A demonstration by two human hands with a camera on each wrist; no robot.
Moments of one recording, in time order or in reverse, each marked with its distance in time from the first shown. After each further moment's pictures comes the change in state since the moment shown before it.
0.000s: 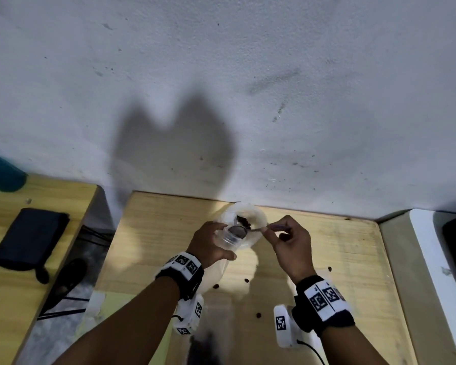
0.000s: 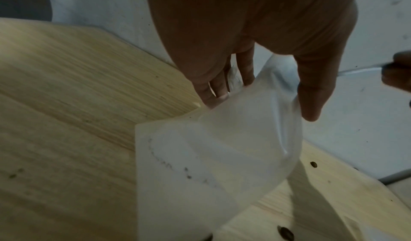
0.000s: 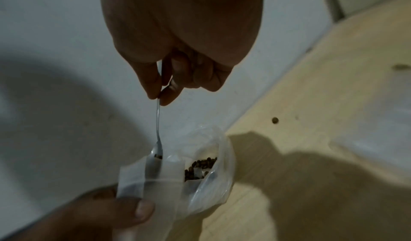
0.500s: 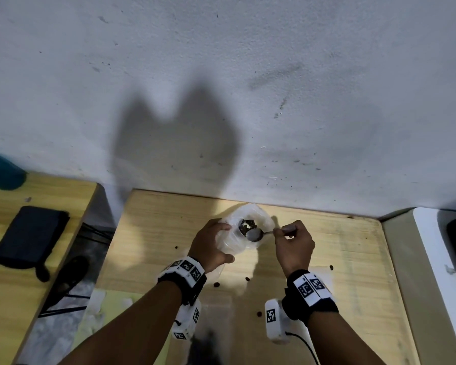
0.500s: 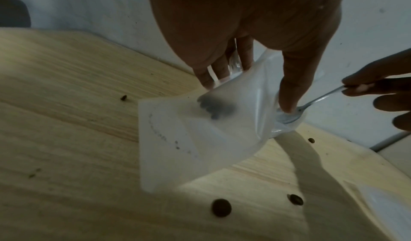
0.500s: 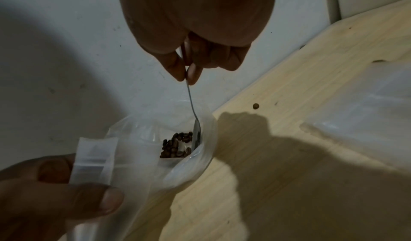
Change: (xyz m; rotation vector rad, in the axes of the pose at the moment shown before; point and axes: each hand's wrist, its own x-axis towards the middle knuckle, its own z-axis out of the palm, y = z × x) left_hand -0.004 -0.008 0.009 0.115 0.047 0.161; right_hand 0.008 0.030 0.009 -0.182 0.309 0.154
